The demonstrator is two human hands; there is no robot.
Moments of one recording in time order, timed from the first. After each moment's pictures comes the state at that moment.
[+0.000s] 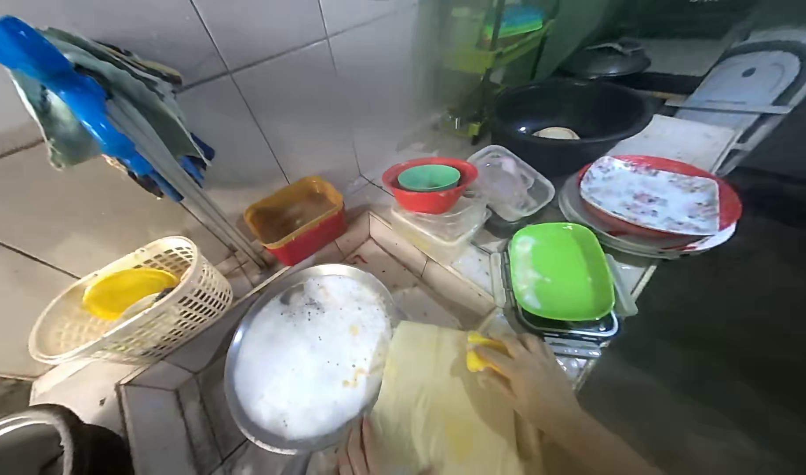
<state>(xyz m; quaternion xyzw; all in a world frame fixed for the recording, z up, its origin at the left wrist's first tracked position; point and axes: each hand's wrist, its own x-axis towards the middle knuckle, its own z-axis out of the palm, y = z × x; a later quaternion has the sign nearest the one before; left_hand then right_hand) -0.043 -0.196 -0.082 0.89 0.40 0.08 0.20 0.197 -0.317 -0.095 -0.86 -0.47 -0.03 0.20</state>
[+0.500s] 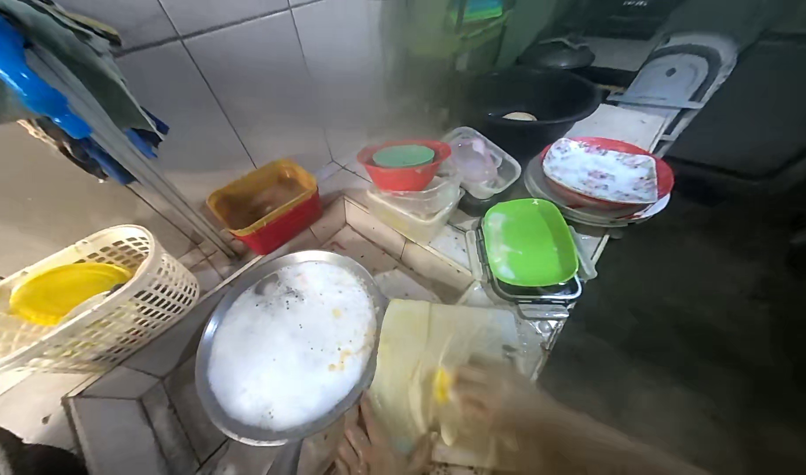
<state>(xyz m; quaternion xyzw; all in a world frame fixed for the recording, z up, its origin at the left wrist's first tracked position) -0.031 -0.206 -0.096 0.89 0.40 0.13 0.18 0.151 -0.325 -0.093 -0.75 -0.61 -0.03 0.27</state>
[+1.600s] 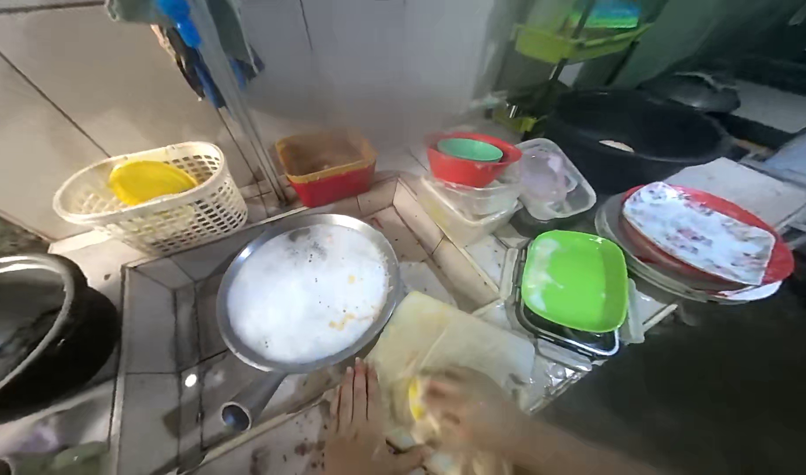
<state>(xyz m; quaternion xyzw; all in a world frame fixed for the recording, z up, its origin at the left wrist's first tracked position) -0.022 -0.234 -0.111 0.91 0.36 0.13 0.14 0.173 -0.309 -0.083 -0.66 -0.71 0.06 0.21</state>
